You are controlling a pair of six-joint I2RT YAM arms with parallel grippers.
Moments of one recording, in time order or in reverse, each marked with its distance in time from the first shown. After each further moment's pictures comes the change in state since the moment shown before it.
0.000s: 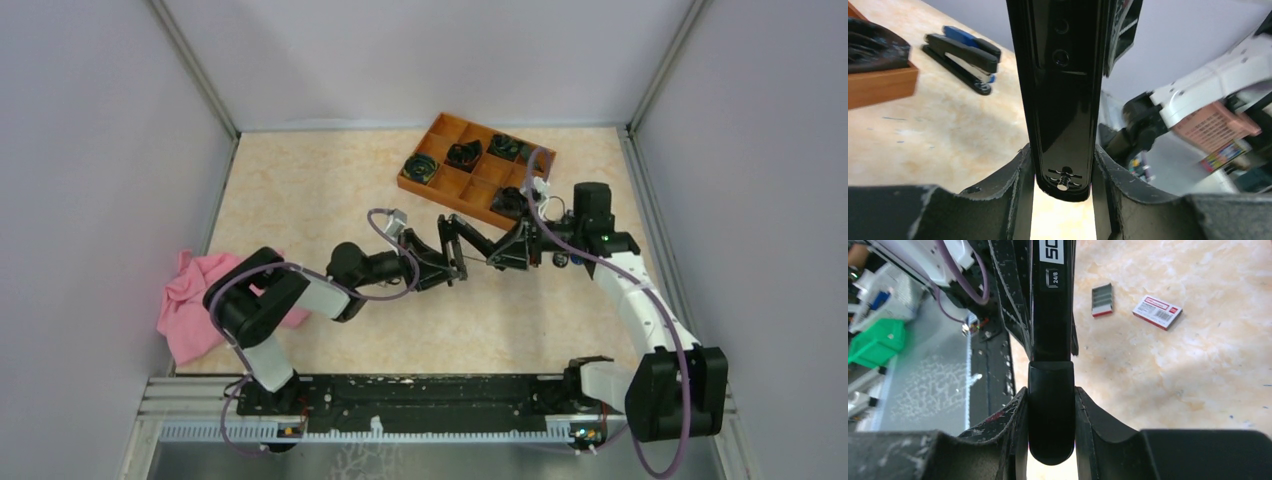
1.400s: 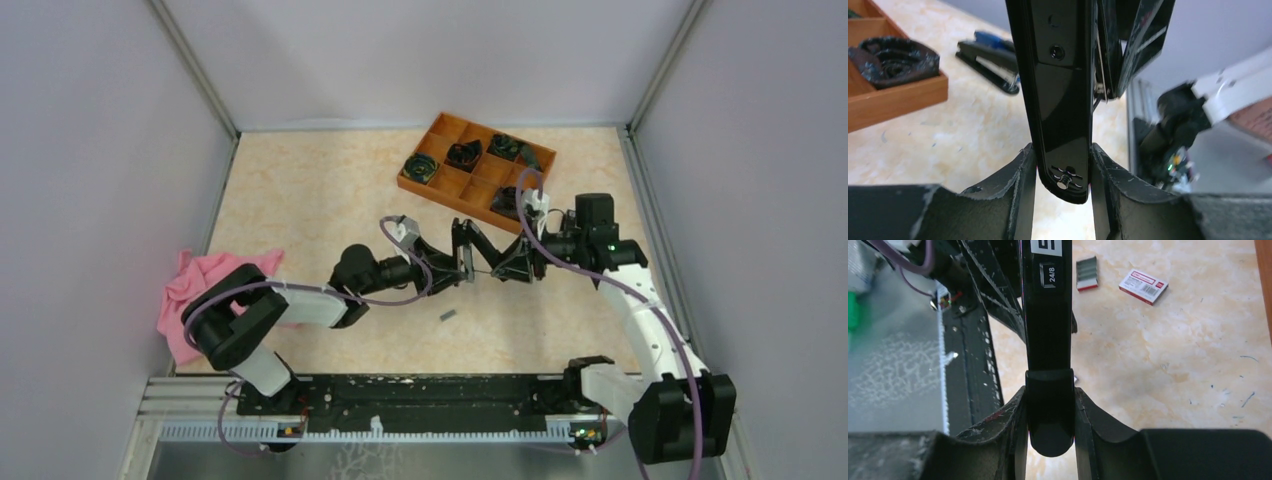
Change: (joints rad) left arm -0.087 -0.181 -0.018 -0.346 -0.112 0.361; right arm 0.018 -0.068 0.035 -0.351 0.156 -0.375
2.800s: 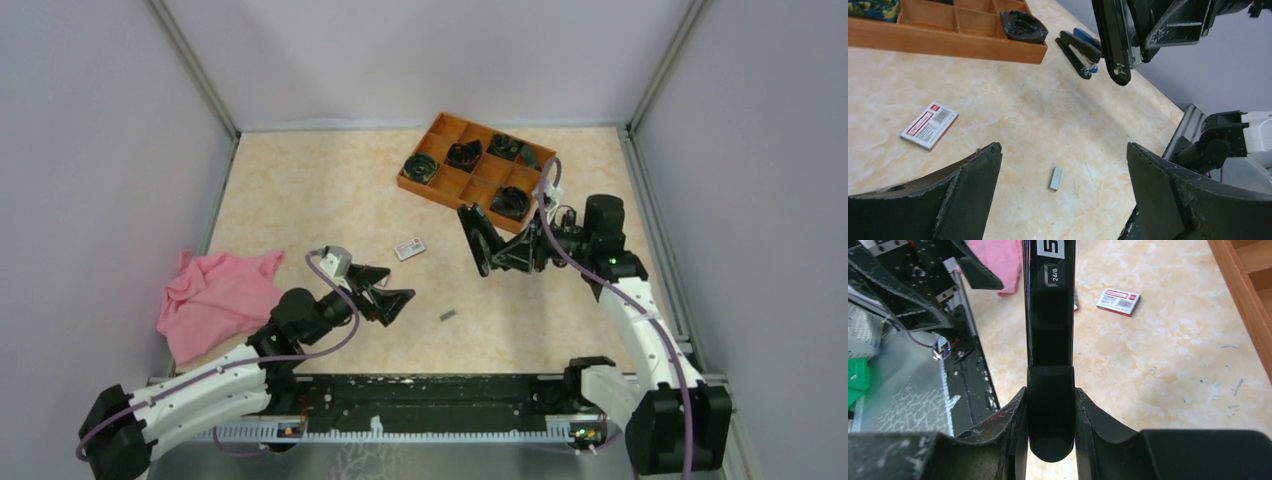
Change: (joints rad) left arm -0.085 -0.884 -0.294 -0.642 -0.560 -0.044; right arm -0.042 -0.097 -0.130 0.417 0.006 0.500
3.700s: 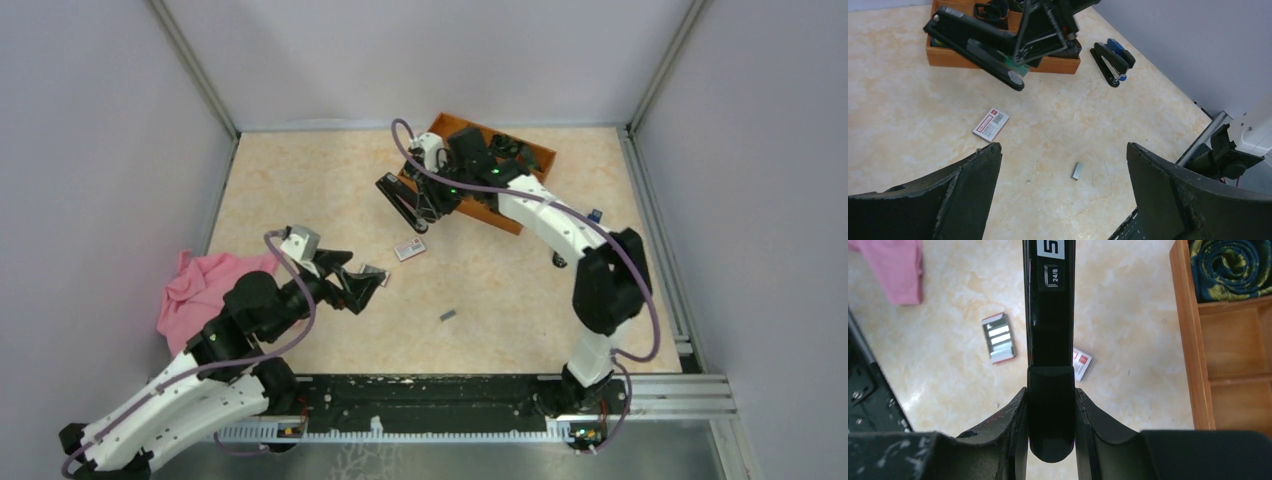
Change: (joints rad) left arm 0.000 -0.192 0.403 -0.721 -0.139 0.082; right arm 0.523 0.743 0.794 -0.283 0.662 -0.118
